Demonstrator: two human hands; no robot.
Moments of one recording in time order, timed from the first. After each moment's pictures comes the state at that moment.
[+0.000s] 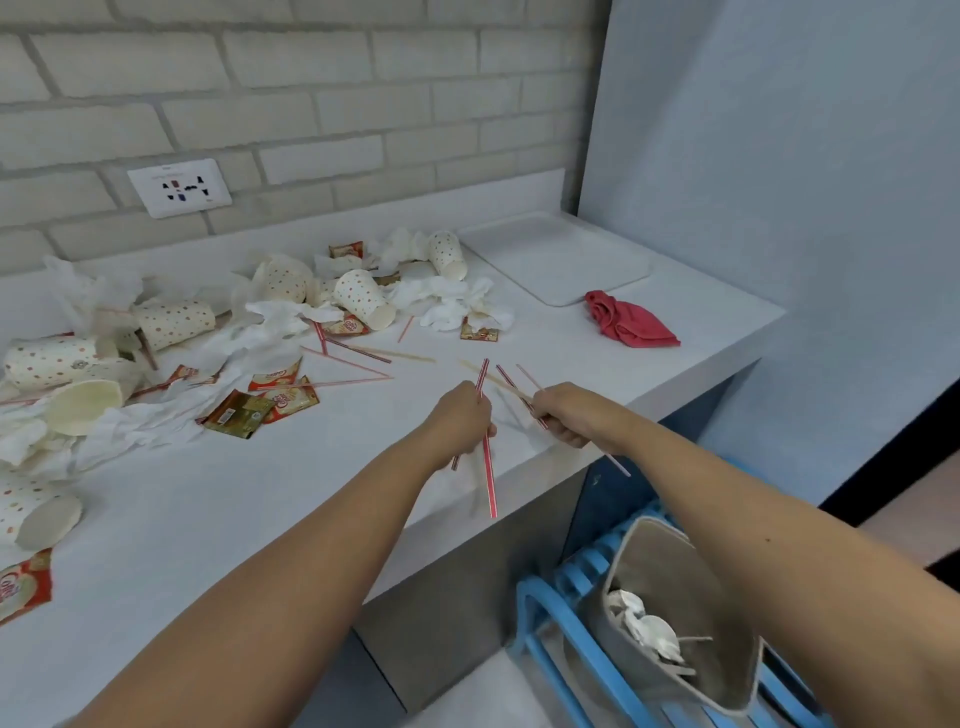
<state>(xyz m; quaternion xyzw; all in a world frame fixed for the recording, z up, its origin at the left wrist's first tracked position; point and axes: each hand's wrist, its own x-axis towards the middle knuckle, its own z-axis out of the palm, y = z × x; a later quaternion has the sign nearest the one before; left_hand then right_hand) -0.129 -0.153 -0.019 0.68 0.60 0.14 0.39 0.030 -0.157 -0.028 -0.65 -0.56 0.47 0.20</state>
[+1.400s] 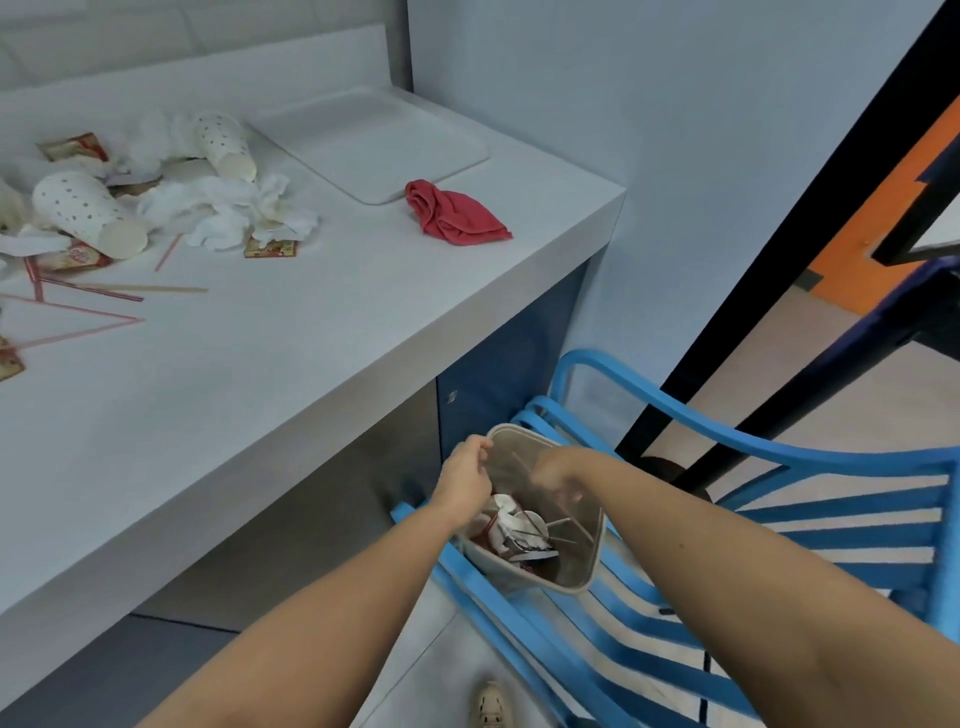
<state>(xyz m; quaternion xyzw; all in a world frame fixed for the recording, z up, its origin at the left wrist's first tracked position) 0.051 -0.235 -0.216 0.71 0.53 0.11 0.45 0.182 -0.268 -0.156 -0.76 -0.44 0.45 -0.14</state>
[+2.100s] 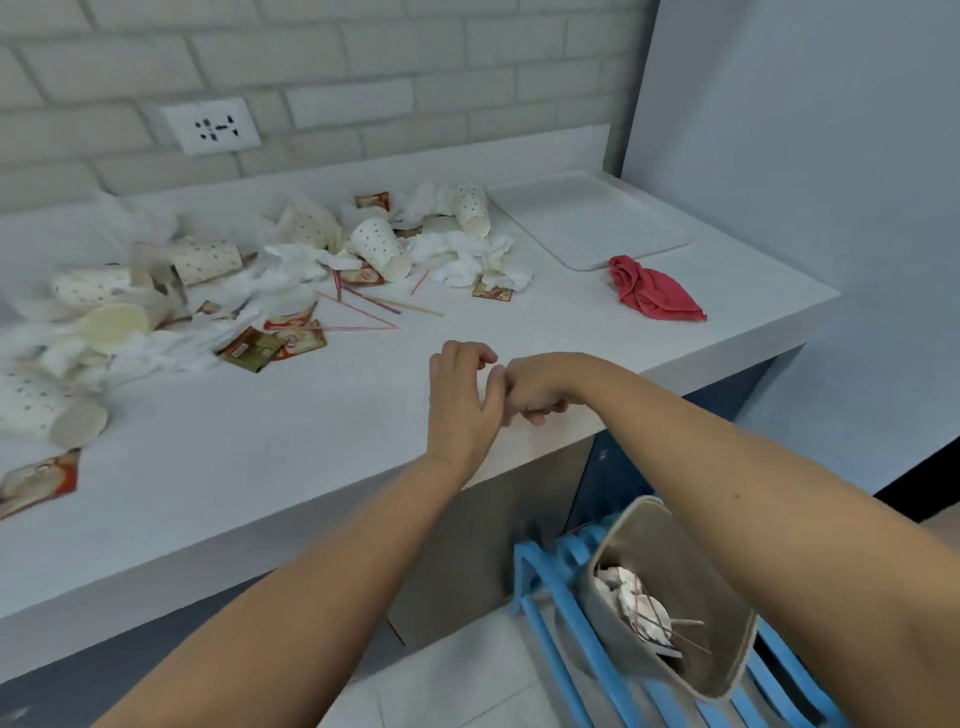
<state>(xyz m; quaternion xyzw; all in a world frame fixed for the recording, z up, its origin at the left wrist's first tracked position) -0.094 -0.193 -0.075 0.69 0.54 0.47 0.11 0.014 -0.163 -0.005 -0.57 -0.73 0.35 -0.15</state>
